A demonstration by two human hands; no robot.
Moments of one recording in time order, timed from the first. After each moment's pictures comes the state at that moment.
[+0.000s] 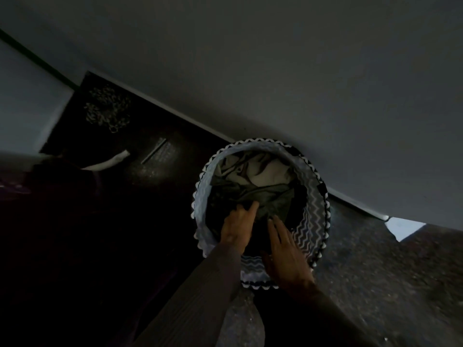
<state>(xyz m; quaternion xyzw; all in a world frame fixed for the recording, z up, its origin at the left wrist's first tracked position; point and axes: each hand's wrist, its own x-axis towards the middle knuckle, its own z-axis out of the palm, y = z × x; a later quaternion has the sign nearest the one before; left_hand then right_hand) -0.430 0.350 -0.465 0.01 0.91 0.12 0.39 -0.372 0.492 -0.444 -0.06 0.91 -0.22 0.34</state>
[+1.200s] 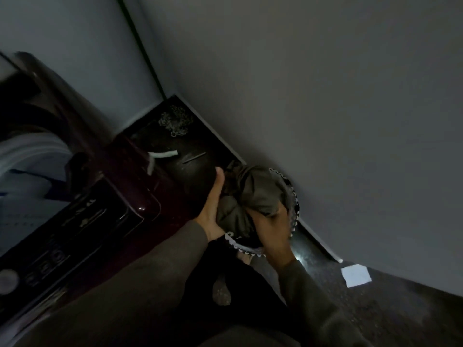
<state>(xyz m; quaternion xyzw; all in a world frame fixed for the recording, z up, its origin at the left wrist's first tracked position) -0.375 0.312 -0.104 -0.35 0.25 0.89 0.16 -0.385 0.441 -0.108 0.06 0.71 -0.68 0.19</state>
